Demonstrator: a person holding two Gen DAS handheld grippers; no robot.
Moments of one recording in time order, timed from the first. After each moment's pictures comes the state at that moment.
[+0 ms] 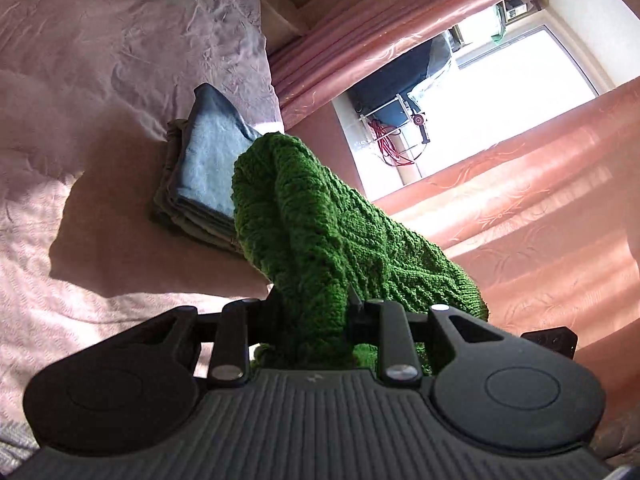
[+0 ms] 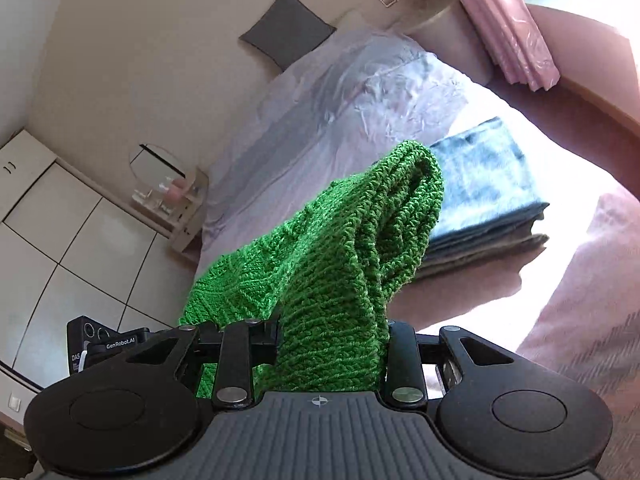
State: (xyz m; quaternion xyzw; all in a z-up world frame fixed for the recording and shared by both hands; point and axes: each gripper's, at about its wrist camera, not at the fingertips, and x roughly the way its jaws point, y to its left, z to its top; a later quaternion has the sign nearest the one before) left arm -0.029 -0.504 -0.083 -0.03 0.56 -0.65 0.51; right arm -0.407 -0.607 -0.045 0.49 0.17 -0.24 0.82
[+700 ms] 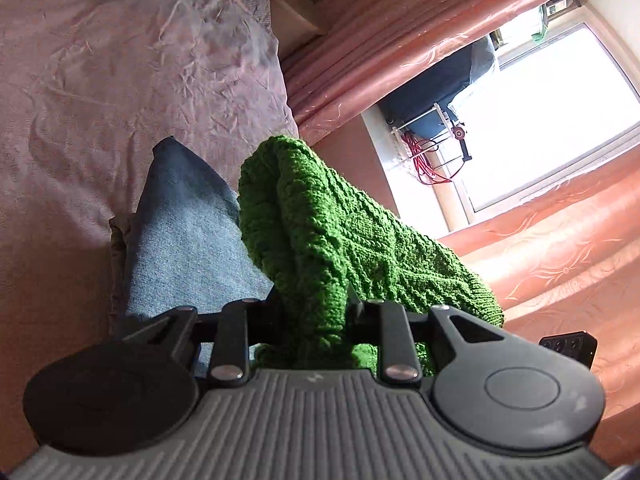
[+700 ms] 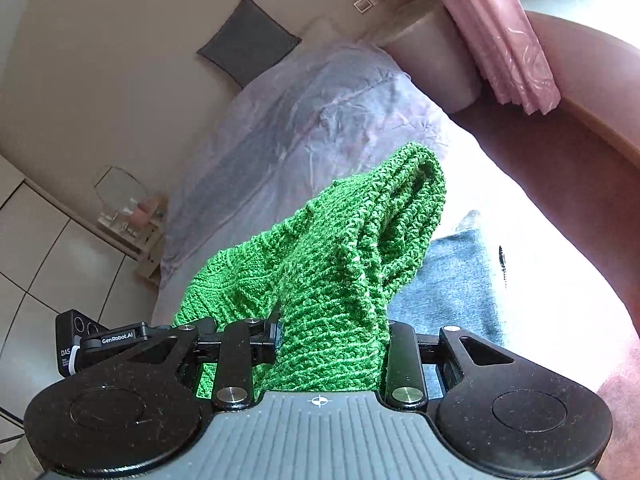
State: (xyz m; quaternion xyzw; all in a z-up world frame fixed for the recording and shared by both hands) left arm -0.008 -0.751 -0.179 -0.01 0.56 -0.64 0.52; right arm -0.377 -0.865 -0.131 0.48 0.18 -0.26 0.82
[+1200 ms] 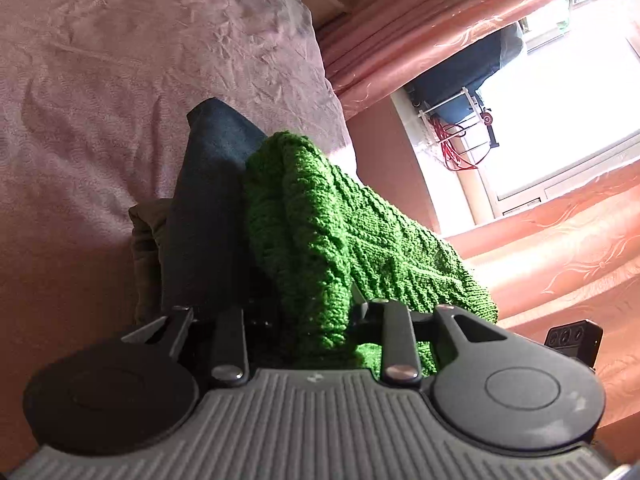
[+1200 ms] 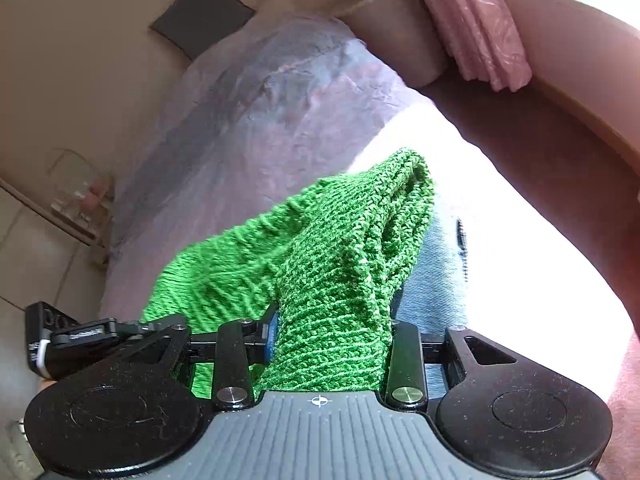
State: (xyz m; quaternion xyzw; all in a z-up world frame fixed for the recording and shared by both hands) left arm 0.008 -0.781 -0.265 0.02 0.57 -0.63 0.52; right arm -0.353 -0.897 -0.223 0.47 0.24 -0.32 0.78
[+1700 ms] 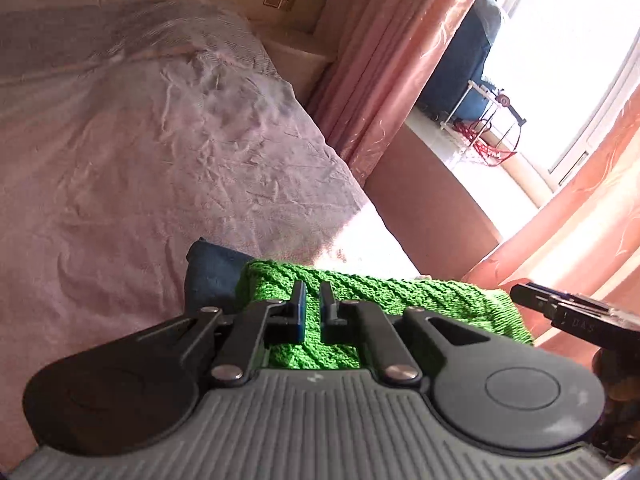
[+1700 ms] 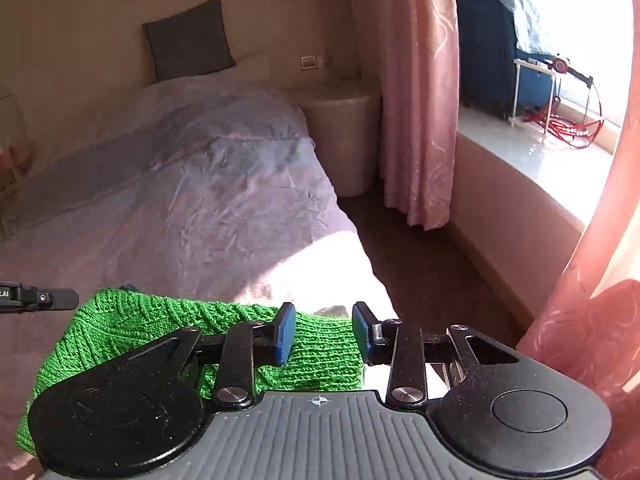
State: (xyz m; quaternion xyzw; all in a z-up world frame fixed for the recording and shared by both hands) left arm -0.036 -0.822 -0.193 0.15 0.39 -0.64 0.64; right arm -0.311 -0.883 -0.169 0.23 0.26 -0.47 0.81
